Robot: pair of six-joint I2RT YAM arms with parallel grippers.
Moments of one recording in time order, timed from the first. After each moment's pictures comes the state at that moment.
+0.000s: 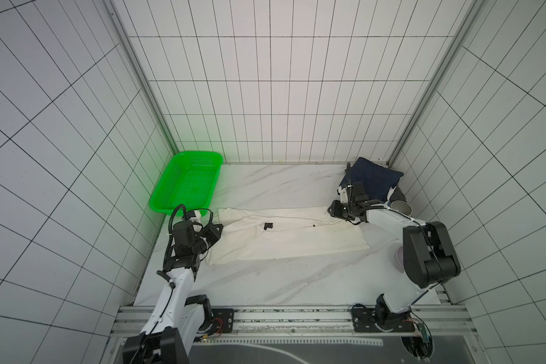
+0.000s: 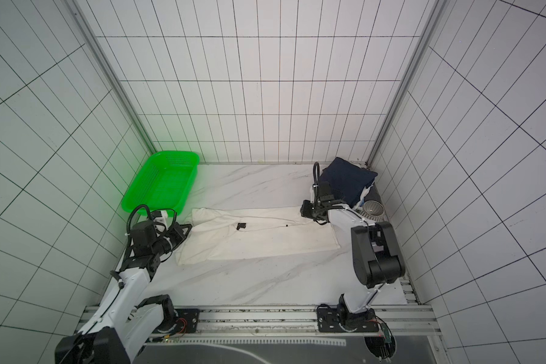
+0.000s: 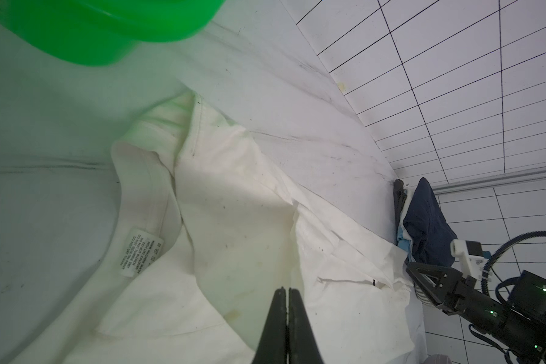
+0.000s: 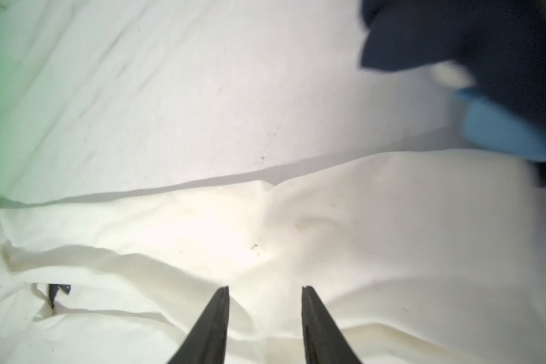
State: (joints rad) left arm 0.19 0.86 0.37 -0.11 0.53 -0.67; right arm 0.23 1.73 1.03 -0.28 -0.20 0.37
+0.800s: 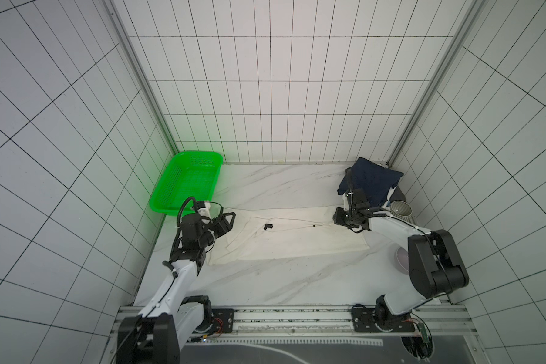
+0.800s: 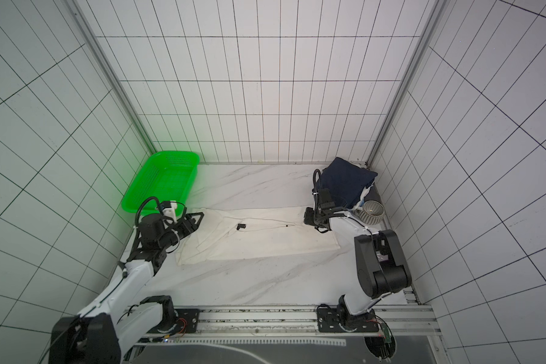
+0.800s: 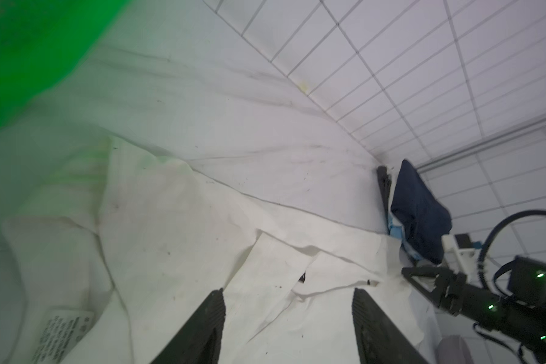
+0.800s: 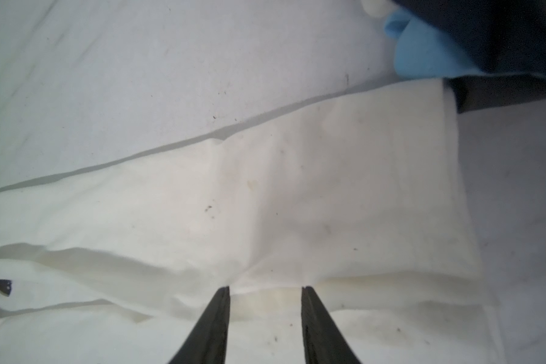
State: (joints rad) left arm -0.05 1.14 0.53 0.02 0.47 -0.55; right arm 0.23 1.56 0.90 -0.30 -0.11 0.40
